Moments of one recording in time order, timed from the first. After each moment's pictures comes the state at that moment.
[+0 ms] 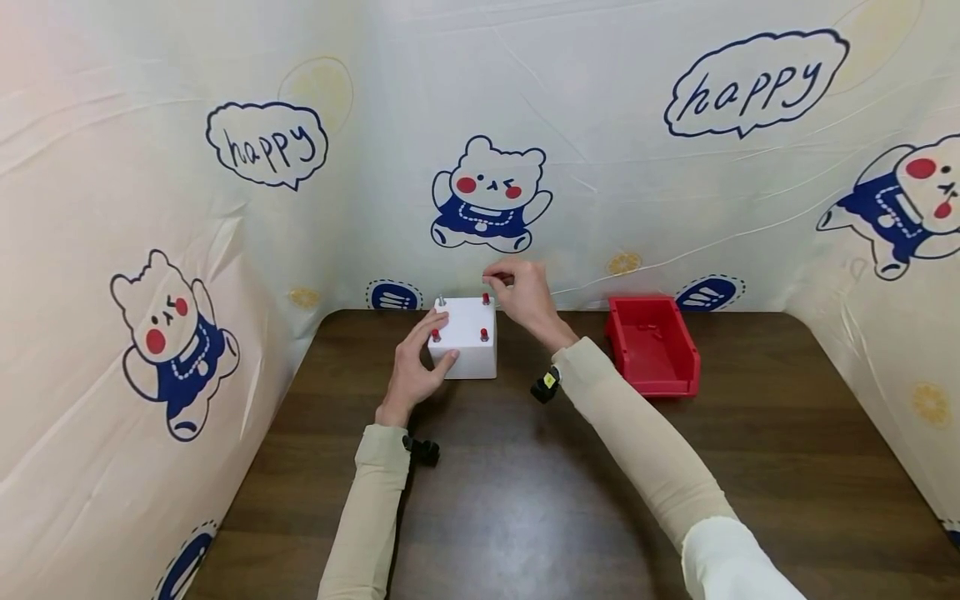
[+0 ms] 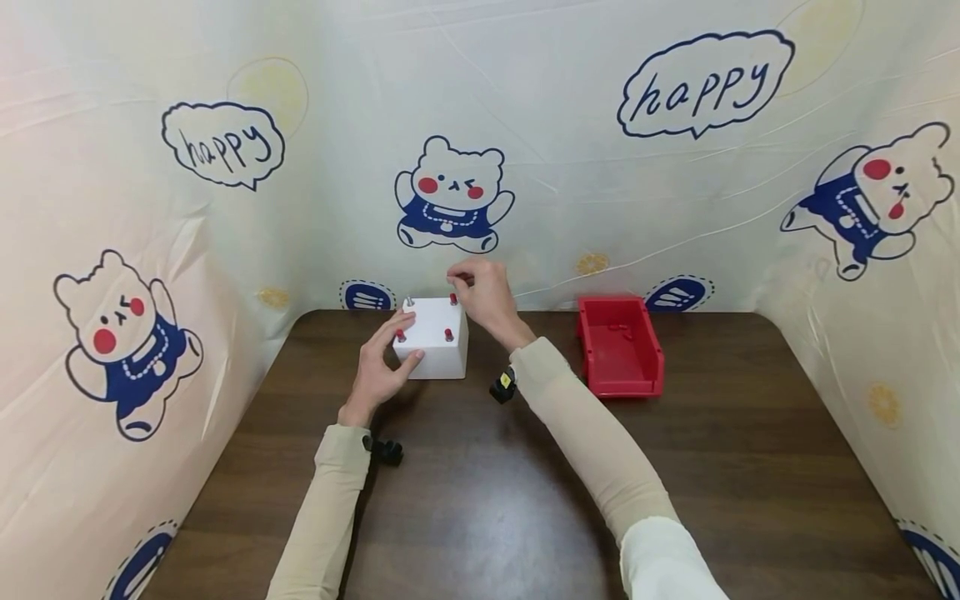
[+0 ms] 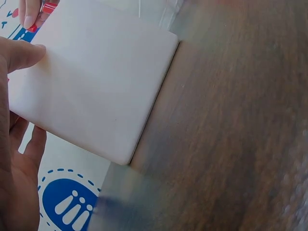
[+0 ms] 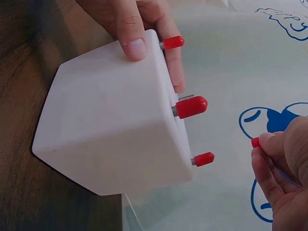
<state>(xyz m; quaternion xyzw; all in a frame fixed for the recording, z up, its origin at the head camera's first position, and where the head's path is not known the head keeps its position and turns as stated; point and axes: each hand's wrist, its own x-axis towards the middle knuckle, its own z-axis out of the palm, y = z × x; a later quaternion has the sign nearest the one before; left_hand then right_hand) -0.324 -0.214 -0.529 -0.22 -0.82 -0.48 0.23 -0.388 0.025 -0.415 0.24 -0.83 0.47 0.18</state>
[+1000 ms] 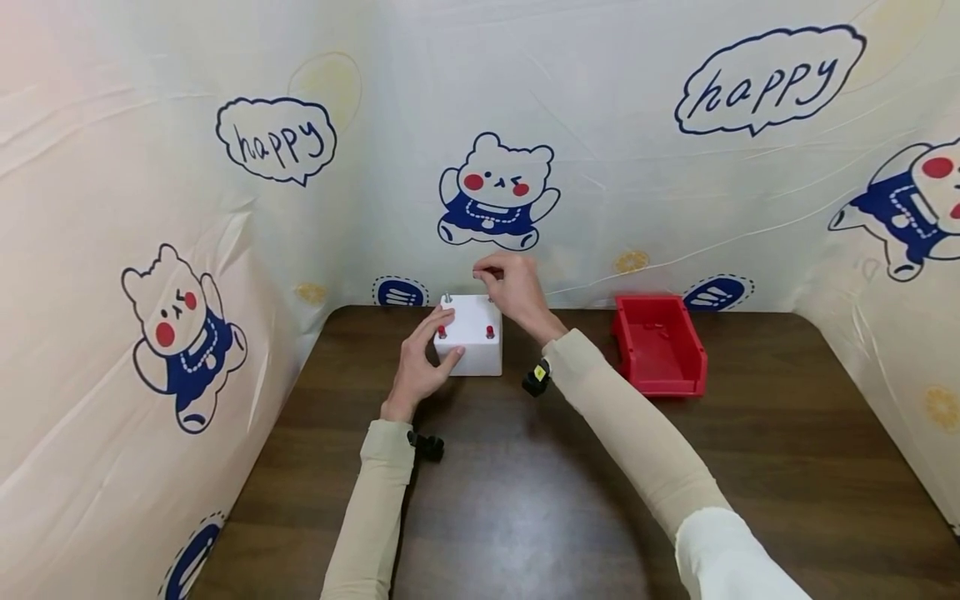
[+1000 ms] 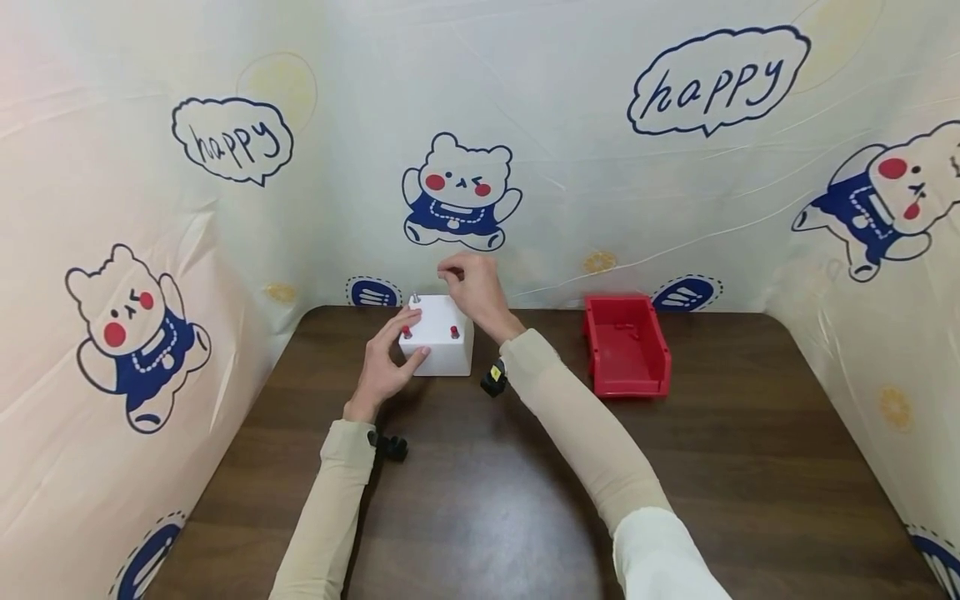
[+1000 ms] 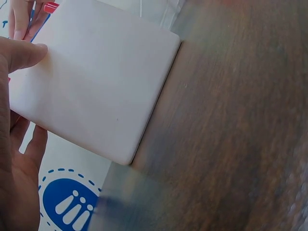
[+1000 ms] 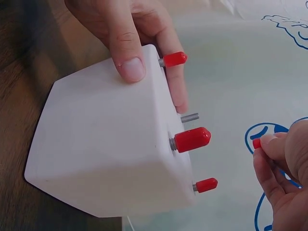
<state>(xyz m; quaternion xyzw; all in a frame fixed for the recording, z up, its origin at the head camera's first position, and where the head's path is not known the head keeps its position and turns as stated) -0.324 -0.216 -0.528 -0.21 -0.83 -0.48 0.20 -0.392 0.002 -0.410 0.24 -0.84 0.47 0.15</state>
